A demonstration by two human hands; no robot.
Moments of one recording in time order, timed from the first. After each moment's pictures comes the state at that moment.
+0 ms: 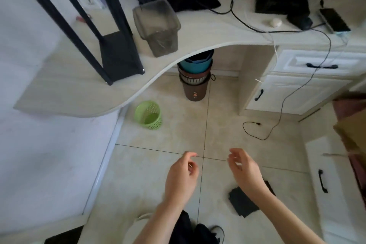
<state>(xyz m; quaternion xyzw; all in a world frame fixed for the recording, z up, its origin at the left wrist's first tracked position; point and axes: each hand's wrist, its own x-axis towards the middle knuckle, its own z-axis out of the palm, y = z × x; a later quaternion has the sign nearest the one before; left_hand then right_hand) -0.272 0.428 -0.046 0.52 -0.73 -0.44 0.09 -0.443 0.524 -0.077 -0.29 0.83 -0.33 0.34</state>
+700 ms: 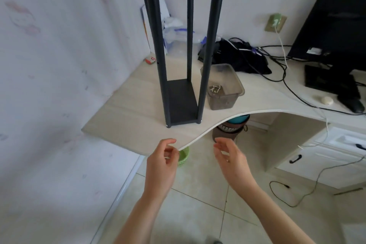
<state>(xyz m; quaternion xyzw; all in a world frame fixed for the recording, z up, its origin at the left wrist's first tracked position) -0.145 0.219 0.086 0.55 -0.63 -0.40 0.37 -0.331 0.277 0.083 -0.42 0.74 -0.43 0.31</state>
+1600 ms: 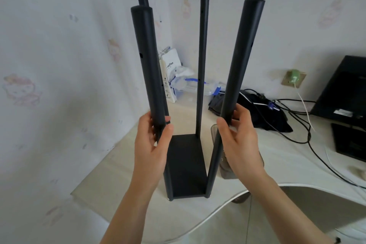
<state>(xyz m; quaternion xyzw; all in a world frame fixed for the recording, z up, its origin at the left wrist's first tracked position) -0.212 0.010 0.222 0.41 -0.60 -0.37 0.58 -0.396 0.046 0.221 -0.49 0.60 -0.60 0.22</state>
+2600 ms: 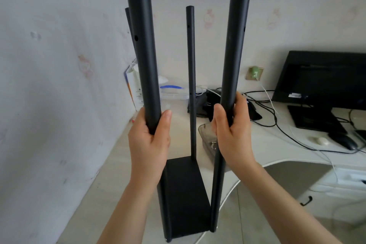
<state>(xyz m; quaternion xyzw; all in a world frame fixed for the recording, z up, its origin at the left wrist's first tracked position) -0.182 -0.019 0.271 0.29 -0.61 -0.46 0.57 -0.340 0.031 0.253 -0.44 0.56 -0.70 0.08</state>
